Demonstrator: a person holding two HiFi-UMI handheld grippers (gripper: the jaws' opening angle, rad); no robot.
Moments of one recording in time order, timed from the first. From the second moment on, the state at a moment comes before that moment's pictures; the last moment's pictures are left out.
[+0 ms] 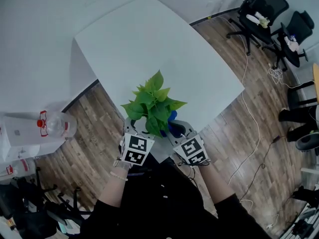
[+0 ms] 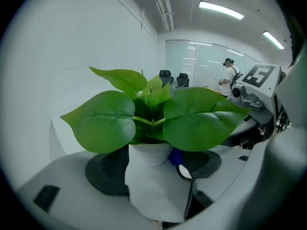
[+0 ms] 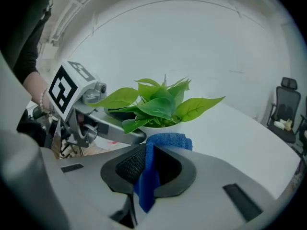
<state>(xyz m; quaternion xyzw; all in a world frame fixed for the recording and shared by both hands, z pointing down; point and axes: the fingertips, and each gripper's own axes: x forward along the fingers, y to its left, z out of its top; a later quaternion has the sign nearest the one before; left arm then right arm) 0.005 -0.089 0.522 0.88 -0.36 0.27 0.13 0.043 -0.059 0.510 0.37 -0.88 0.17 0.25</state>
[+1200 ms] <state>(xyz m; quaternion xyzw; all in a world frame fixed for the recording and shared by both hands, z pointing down) -0.027 -0.141 0.525 0.94 -0.15 0.31 0.03 0.071 -0.139 0.499 0.40 -0.86 0.12 0.29</state>
